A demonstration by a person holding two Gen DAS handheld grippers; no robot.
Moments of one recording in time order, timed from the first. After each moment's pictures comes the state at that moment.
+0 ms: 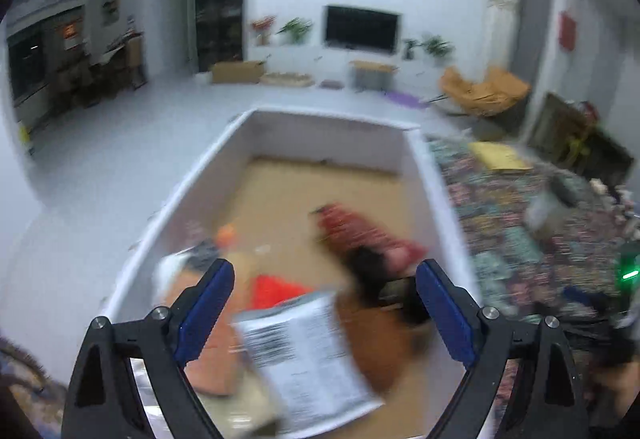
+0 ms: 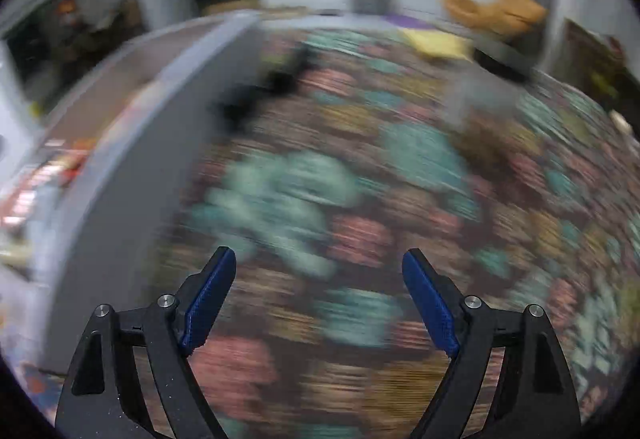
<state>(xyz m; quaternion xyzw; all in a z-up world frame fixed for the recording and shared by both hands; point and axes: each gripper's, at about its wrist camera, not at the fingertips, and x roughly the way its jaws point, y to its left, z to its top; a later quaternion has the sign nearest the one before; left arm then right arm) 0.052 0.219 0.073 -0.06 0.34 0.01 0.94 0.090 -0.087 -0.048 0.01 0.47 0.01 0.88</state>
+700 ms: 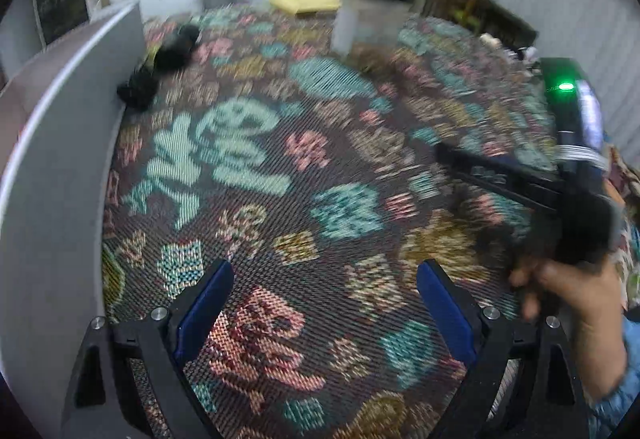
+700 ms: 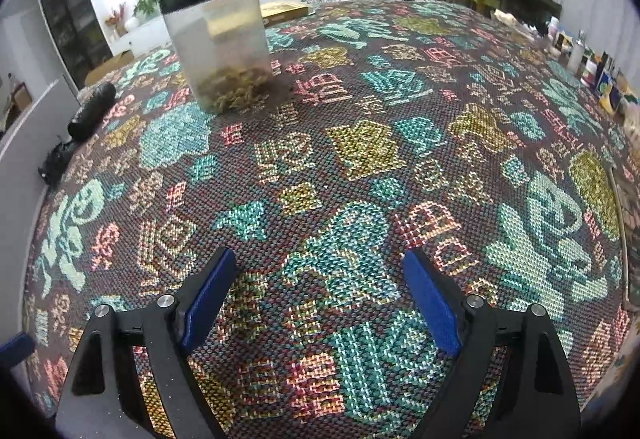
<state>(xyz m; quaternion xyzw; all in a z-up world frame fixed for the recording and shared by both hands) 0.058 -0.031 -0.057 0.02 0.49 -0.20 0.85 0.071 -0.241 -0.093 0.12 0.45 -0.17 0.87</state>
